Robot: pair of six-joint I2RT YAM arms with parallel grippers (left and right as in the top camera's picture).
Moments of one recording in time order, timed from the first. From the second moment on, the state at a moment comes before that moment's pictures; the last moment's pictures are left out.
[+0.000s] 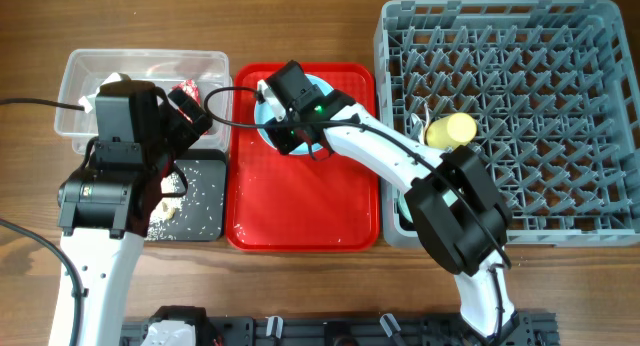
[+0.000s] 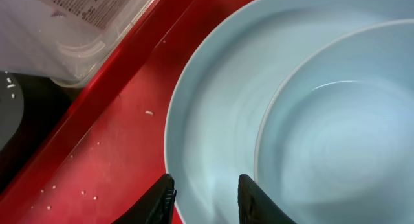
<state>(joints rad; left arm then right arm) -0.08 1.12 1.16 -0.85 -0.15 -0.74 0.72 2.14 1.61 -0.52 -0.12 0.07</state>
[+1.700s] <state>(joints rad) -0.08 1.12 1.16 -0.85 -0.15 -0.74 0.68 2.14 1.61 -0.52 -0.04 0.03</state>
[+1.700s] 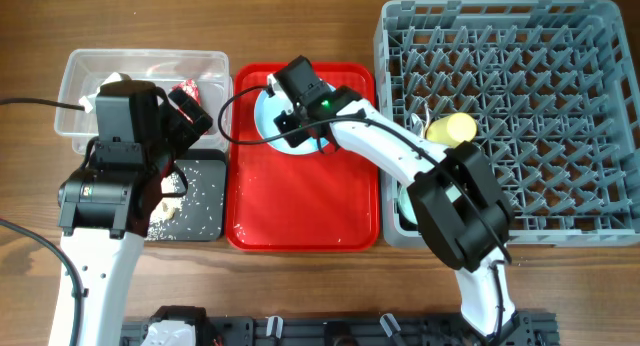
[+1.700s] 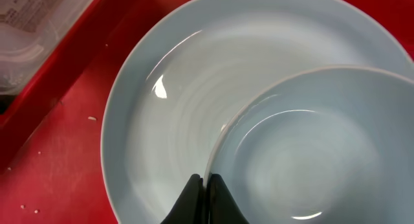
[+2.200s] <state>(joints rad) -0.08 1.12 1.16 -0.85 -0.15 -0.74 0.09 1.68 1.63 -0.59 -0.77 0.18</state>
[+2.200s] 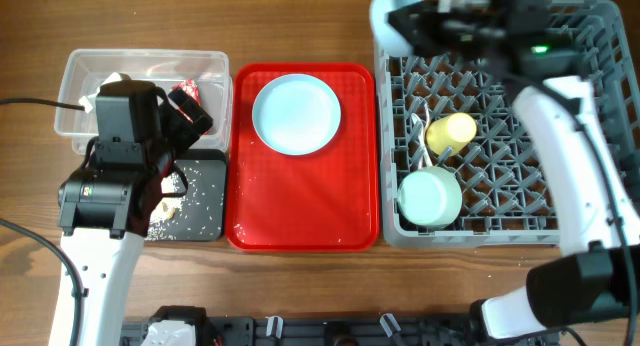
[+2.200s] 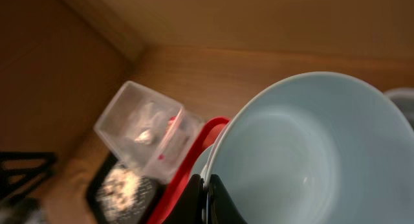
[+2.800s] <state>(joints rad) -0.08 1.12 1.16 -0.85 -0.15 -0.74 -0.14 1.96 1.39 -0.41 -1.49 0.24</state>
